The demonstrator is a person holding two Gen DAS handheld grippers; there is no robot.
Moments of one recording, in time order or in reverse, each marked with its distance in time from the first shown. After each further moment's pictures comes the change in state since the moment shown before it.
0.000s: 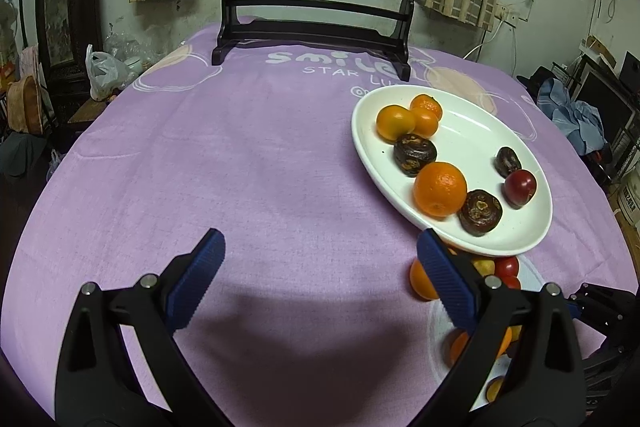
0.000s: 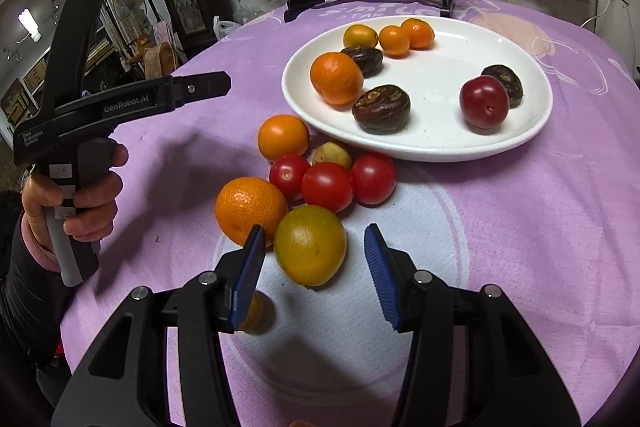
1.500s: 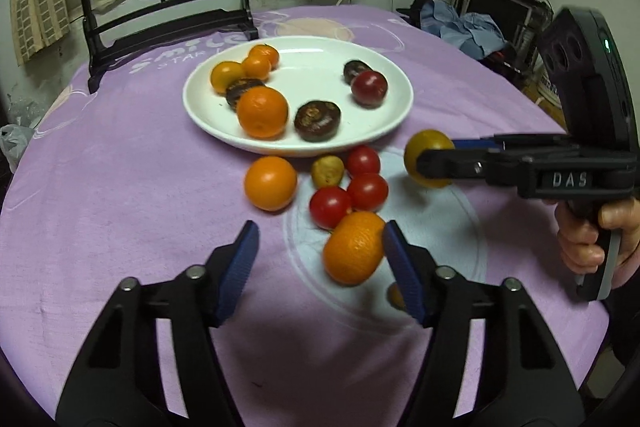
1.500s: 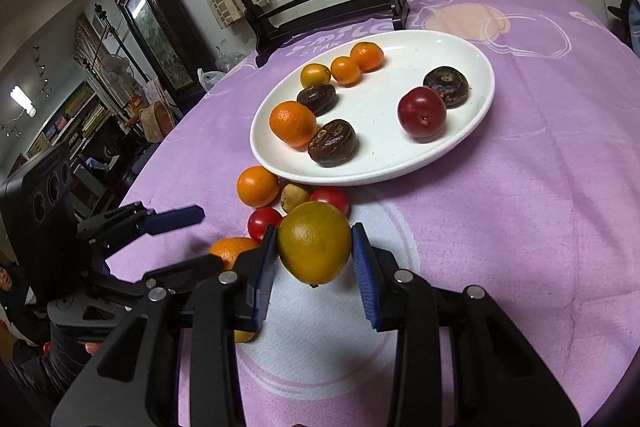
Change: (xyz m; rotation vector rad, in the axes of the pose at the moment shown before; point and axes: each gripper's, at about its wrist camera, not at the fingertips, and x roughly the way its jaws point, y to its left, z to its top) left arm -0.029 -0.074 -0.056 0.358 0.081 -0.308; right arm -0.031 -0.041 0.006 0.214 -0.104 0.054
